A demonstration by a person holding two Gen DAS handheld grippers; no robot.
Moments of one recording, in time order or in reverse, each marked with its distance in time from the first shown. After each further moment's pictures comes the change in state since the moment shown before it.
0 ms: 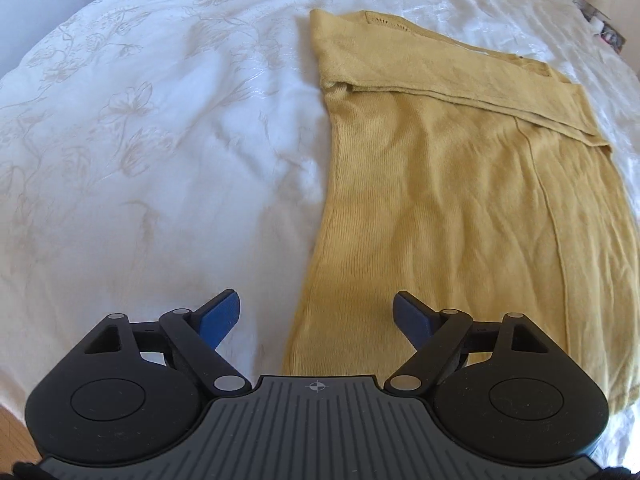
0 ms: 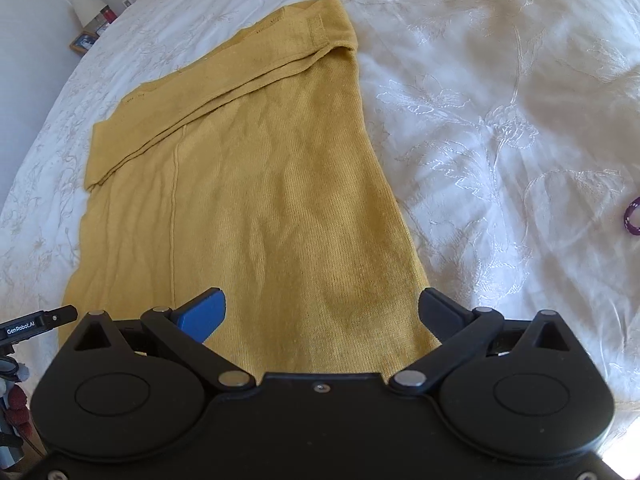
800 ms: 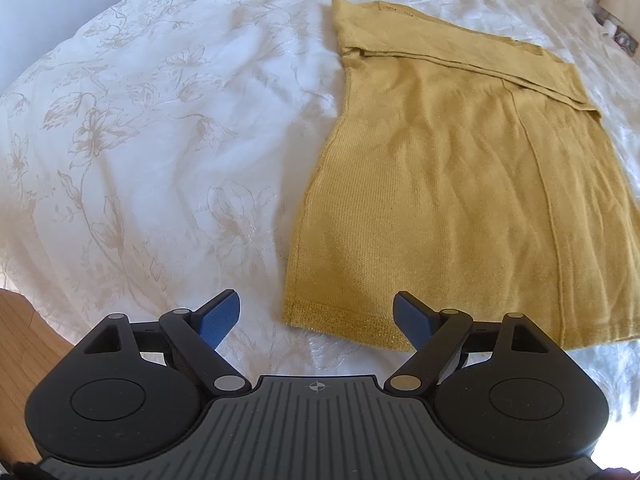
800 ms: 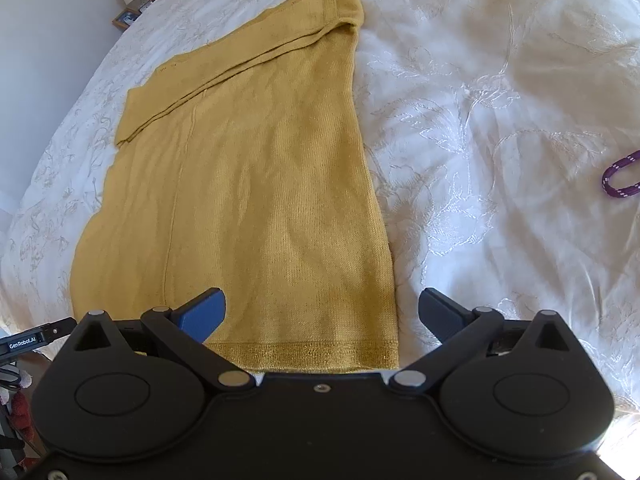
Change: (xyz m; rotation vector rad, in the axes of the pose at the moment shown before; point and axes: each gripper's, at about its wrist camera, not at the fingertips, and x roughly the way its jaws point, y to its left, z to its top) left arm -0.038 -0.007 -0.073 -0.035 -0.025 0.074; right arm -0.015 -0.044 -0.029 -0.084 0.044 0.105
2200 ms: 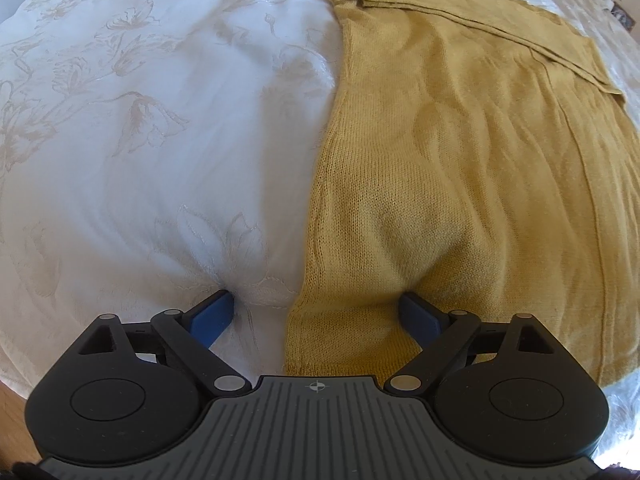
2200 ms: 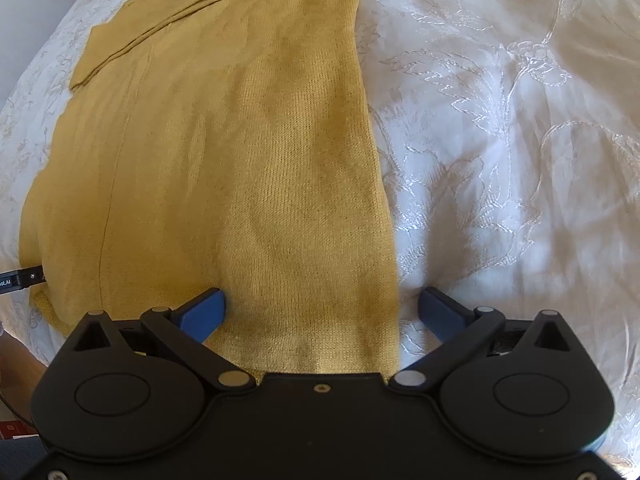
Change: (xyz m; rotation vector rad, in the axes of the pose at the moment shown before) left arm 0.076 0.012 0.032 0.022 0.136 -0.081; right arm 0.066 0.035 0.010 -0.065 0.161 -0.099
